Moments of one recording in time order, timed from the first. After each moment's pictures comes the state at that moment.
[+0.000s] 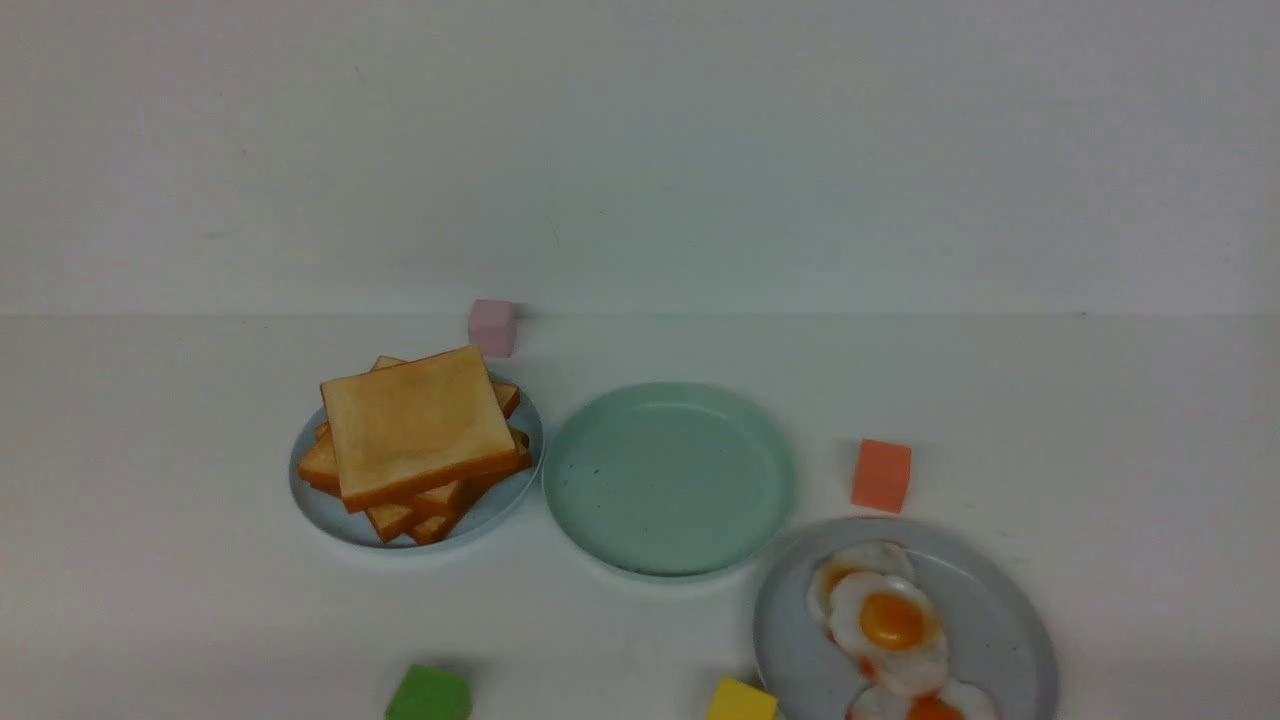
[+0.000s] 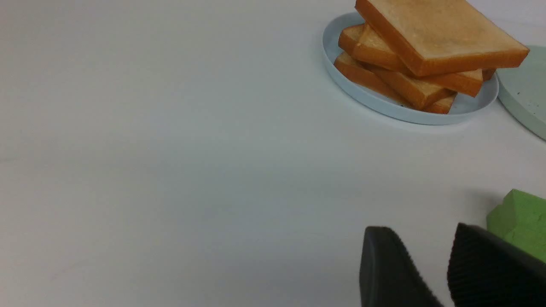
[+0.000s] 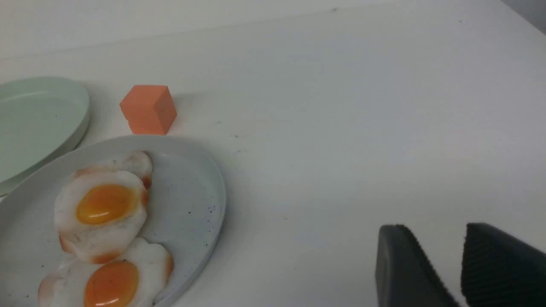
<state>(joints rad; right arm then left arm) -0.04 -0.01 0.02 -0.03 0.39 0.13 -0.10 -0.01 0.03 0.11 0.40 -0.30</state>
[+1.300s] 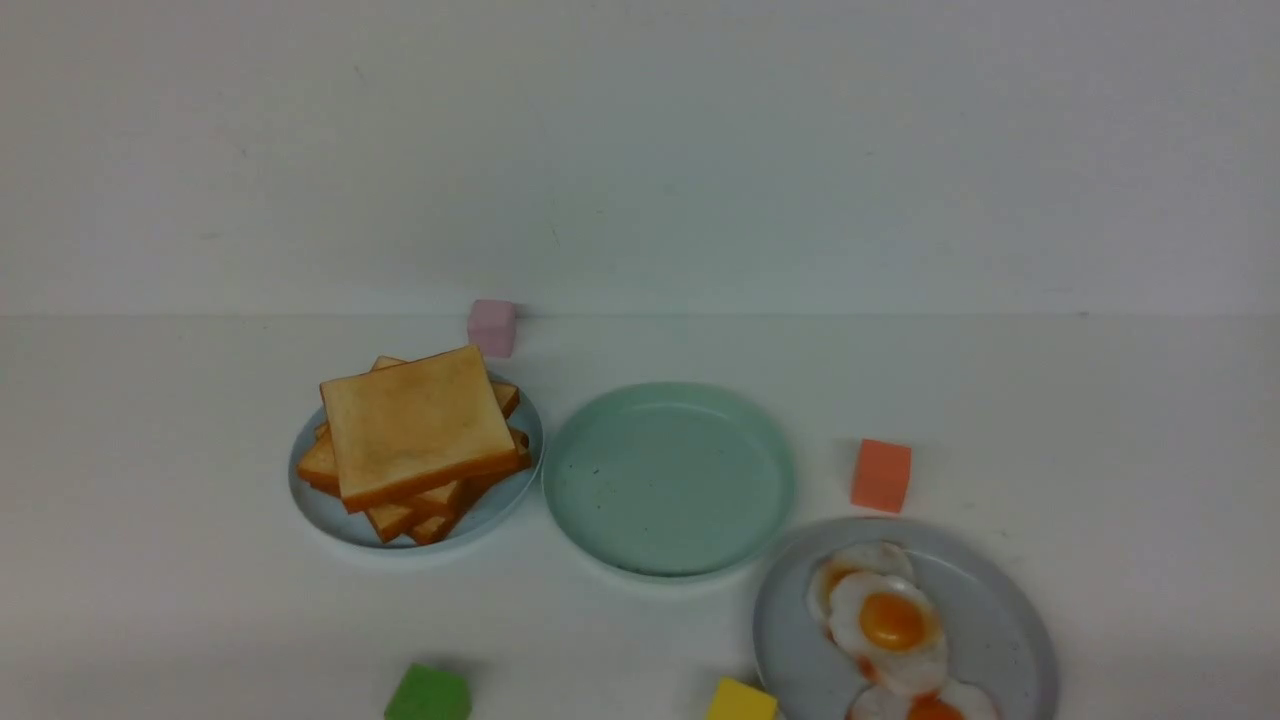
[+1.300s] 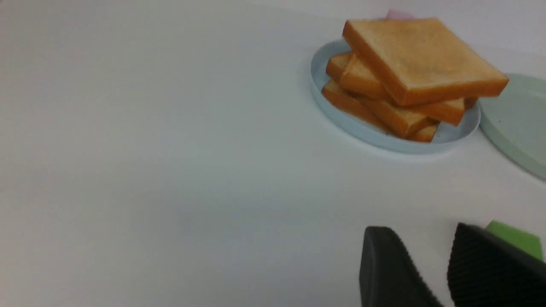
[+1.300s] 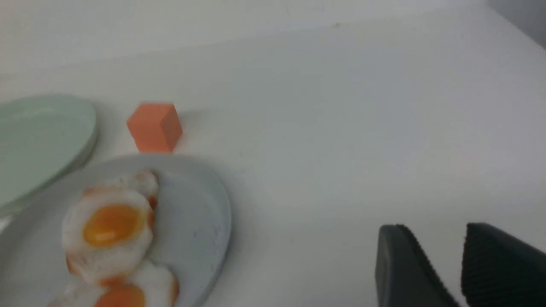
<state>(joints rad) -0.04 -0.01 0.03 -0.02 0.29 0.13 -0.10 -0.01 0.03 0.09 0.27 -0.30</state>
